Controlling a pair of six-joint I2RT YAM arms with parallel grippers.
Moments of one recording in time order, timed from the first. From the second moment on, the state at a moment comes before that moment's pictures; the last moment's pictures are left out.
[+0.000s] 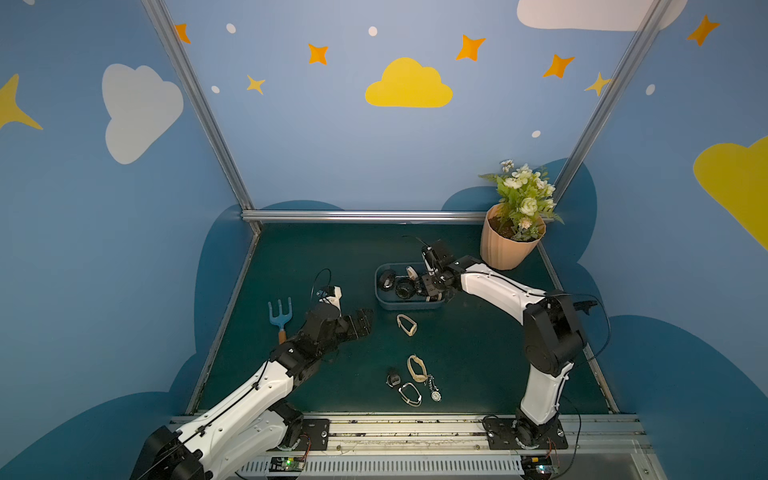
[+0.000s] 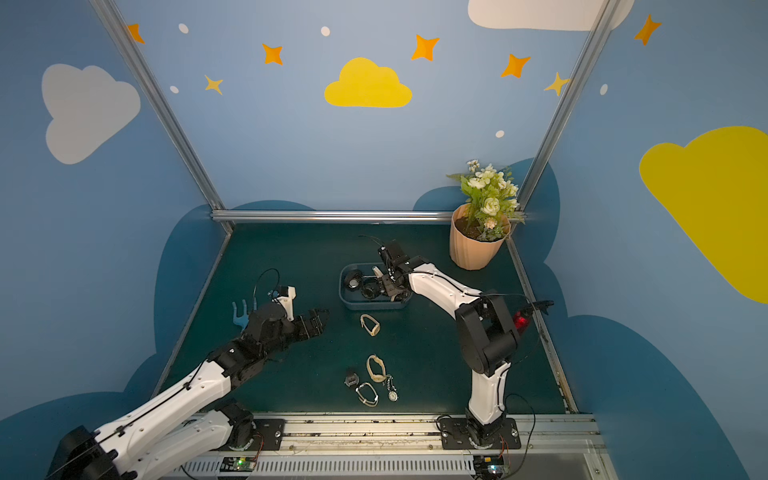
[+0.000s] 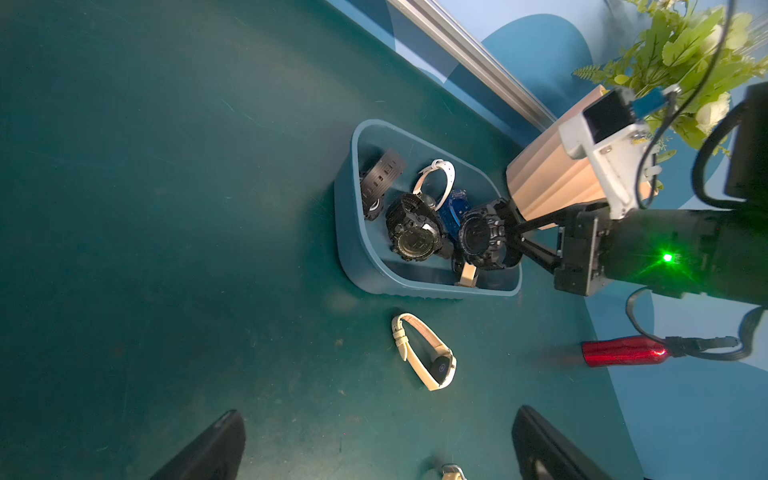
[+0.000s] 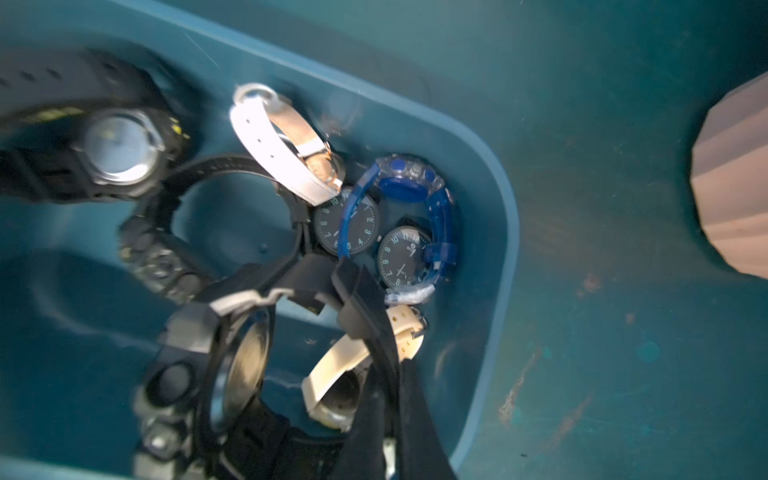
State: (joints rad) left arm -0.57 0.91 0.49 -0.13 -0.02 -0.76; right arm 0.61 1.89 1.43 -0.63 0.24 0.13
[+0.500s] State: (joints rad) left arm -0.57 0.97 0.50 -0.13 -0.02 -0.76; right arm 0.61 1.90 1.43 -0.63 0.25 0.14
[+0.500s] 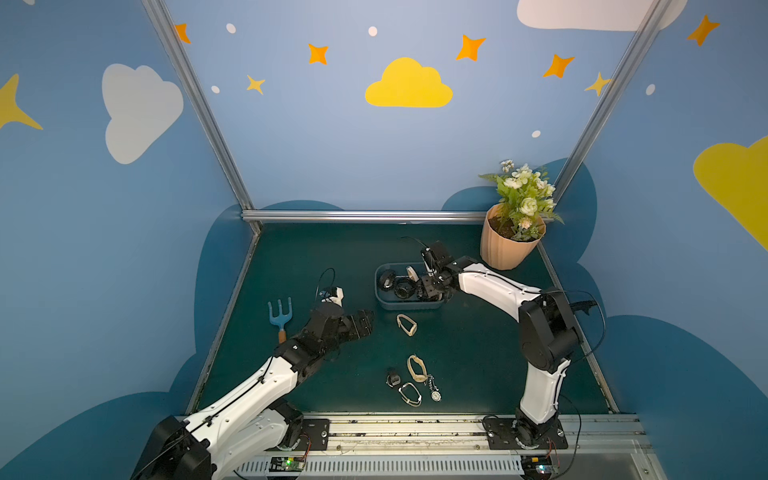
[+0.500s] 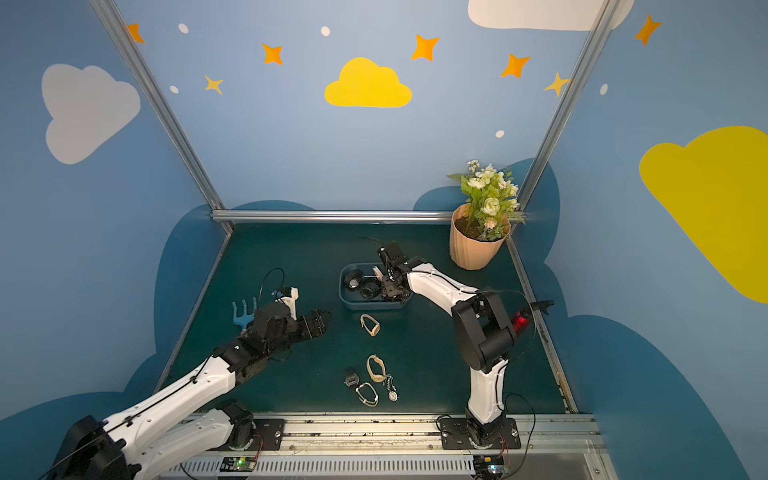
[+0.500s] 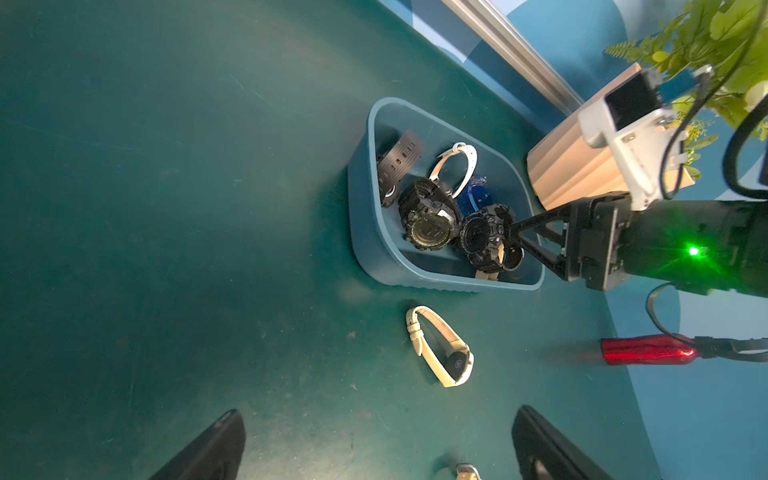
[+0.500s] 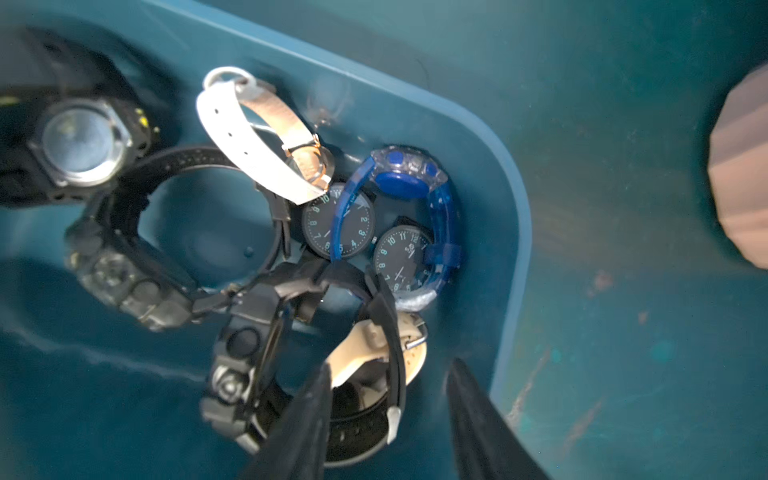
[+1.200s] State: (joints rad) left arm -0.60 1.15 0.58 -0.11 0.02 -0.77; right arm 0.62 1.23 0.80 -0.28 -0.04 0.23
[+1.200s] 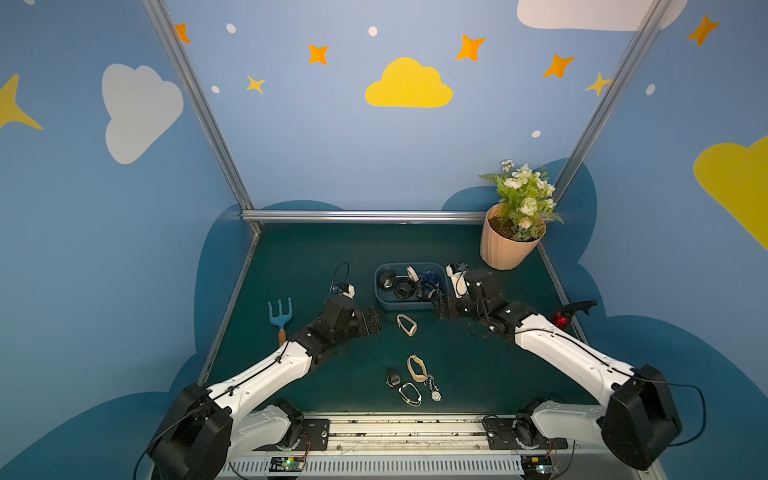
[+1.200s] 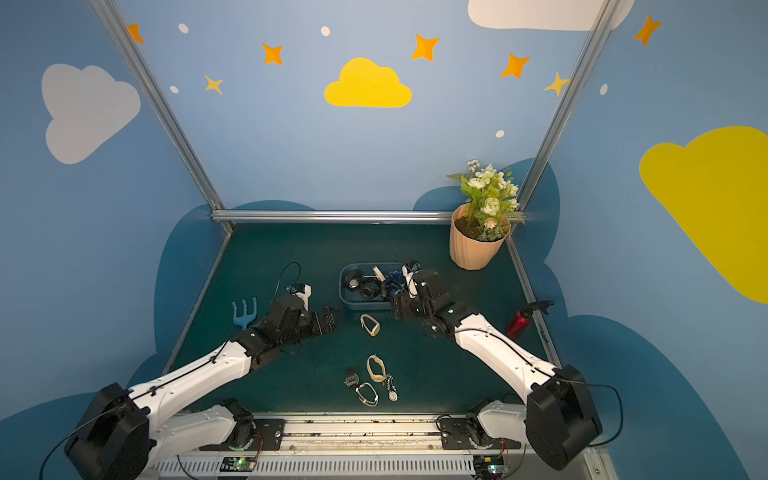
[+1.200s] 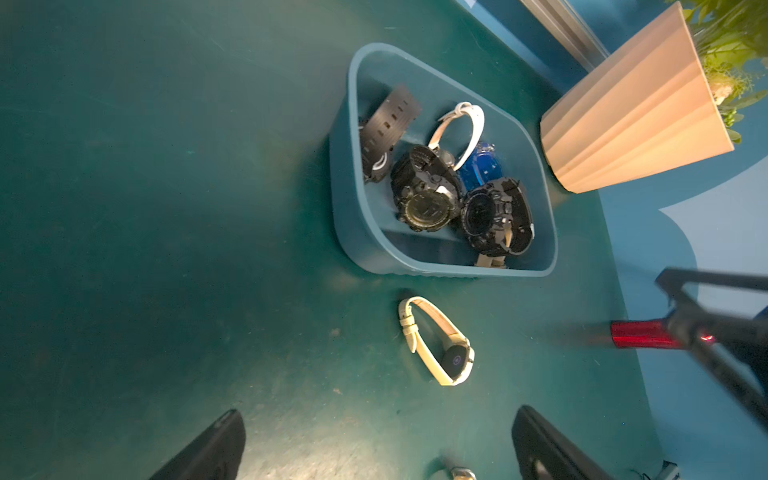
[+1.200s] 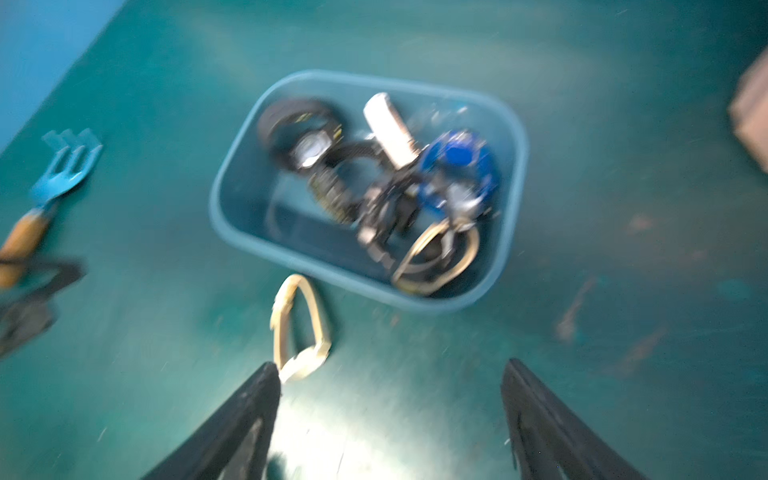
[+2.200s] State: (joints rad) left arm -0.72 1.61 0.89 -0.19 -0.02 -0.80; right arm 0.69 1.13 0.72 -0.17 -0.11 0.22
